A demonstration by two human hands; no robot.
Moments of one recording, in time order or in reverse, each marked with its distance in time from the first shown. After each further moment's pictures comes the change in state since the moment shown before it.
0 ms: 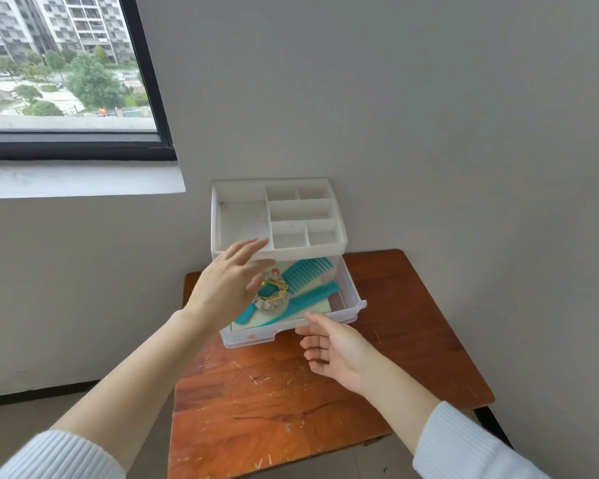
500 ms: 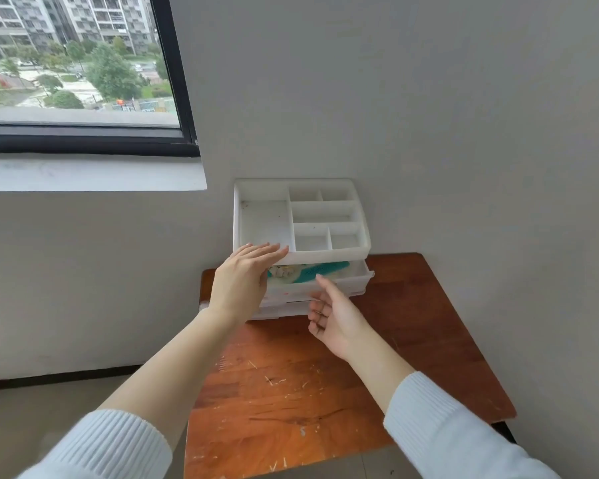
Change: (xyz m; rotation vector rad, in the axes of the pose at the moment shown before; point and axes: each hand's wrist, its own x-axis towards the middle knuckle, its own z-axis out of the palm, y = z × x) left_hand 0.004 -0.009 0.010 -0.092 0.128 -0.185; right_hand 0.054 -0.025 0.029 0.240 0.091 -0.069
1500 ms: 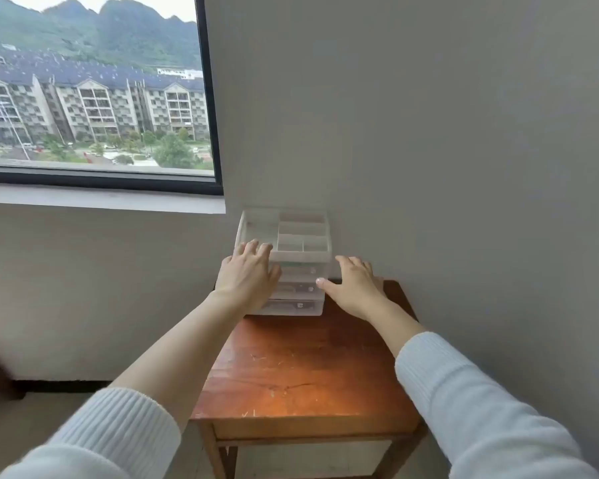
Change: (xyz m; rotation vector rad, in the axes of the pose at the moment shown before) left_hand -0.061 0.153 -0.083 0.264 -0.118 -0.261; right_hand -0.138 -0.051 -0.073 -1.537 0.246 -0.850
